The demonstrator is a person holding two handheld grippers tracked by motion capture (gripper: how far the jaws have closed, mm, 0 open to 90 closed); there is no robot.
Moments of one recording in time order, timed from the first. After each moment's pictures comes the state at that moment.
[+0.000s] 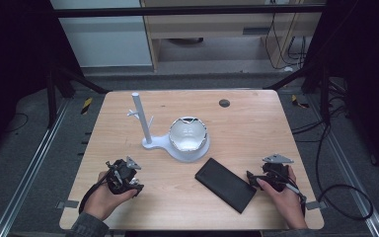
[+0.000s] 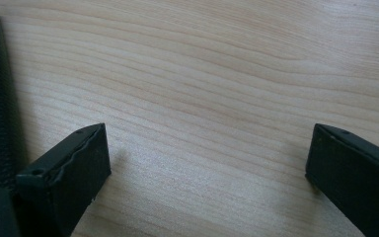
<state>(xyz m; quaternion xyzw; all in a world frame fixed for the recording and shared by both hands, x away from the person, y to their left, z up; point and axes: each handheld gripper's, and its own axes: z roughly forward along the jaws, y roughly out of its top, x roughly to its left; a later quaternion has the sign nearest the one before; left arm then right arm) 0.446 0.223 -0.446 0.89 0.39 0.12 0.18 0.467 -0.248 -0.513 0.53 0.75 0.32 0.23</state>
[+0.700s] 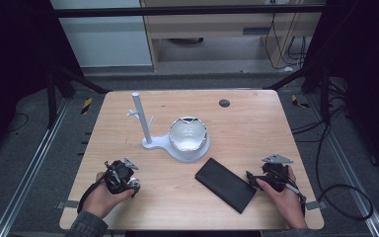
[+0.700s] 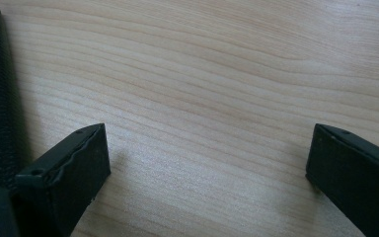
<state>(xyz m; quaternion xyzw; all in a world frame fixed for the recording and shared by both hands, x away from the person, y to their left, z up) 0.455 0.235 -0.459 0.89 0.41 0.10 0.16 0.466 -0.248 -0.513 0.53 0.75 0.32 0.23</state>
